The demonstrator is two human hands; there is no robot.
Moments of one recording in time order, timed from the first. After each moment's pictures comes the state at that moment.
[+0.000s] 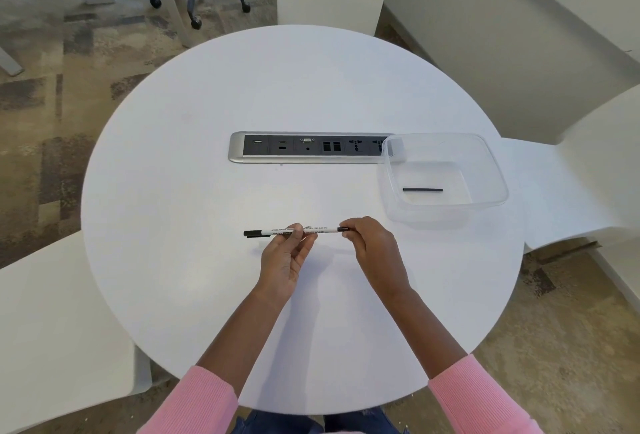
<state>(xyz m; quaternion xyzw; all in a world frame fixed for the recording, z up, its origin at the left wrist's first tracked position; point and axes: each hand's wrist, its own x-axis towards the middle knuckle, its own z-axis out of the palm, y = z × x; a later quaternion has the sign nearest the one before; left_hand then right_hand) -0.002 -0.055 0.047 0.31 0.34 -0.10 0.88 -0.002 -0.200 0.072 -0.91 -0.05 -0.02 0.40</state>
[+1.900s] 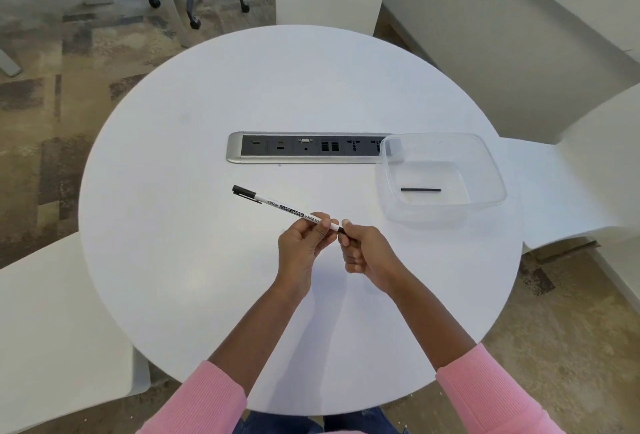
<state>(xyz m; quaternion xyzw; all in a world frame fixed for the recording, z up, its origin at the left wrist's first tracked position) -0.003 -0.082 0.067 0.50 0.18 -0.07 0.85 0.011 -0.196 0.090 -0.65 0.17 0.30 0.67</state>
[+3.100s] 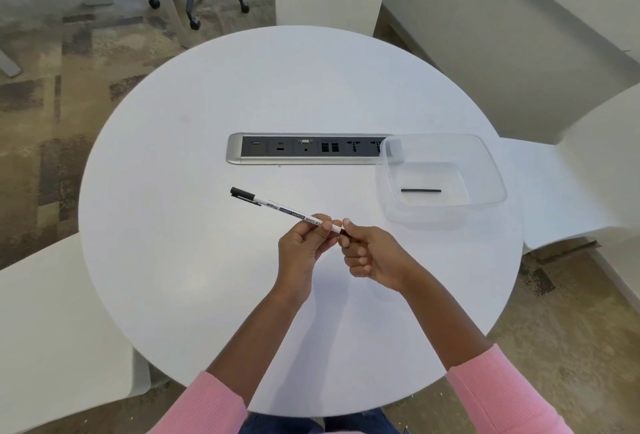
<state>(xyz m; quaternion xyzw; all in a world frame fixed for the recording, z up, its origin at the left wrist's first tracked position) -0.006 -0.081 0.071 0.50 0.15 -0.08 0.85 0.015 -0.206 0.102 -0.58 0.17 0.39 0.69</state>
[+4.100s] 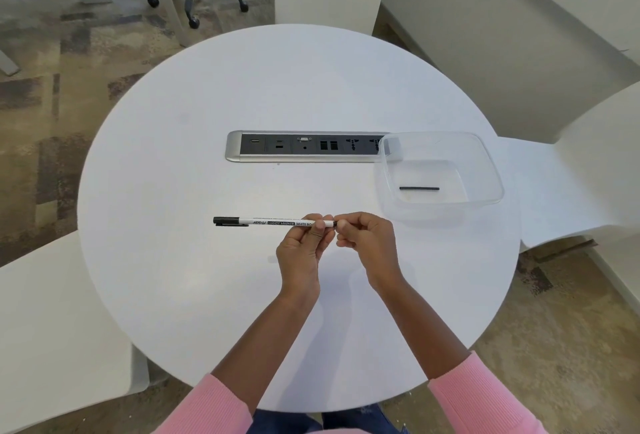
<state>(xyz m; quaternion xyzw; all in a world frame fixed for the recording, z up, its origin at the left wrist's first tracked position) -0.015 -0.094 0.080 0.40 0.25 -0.01 0.88 0.002 -0.189 0.101 -0.70 0.14 0.10 0.69</state>
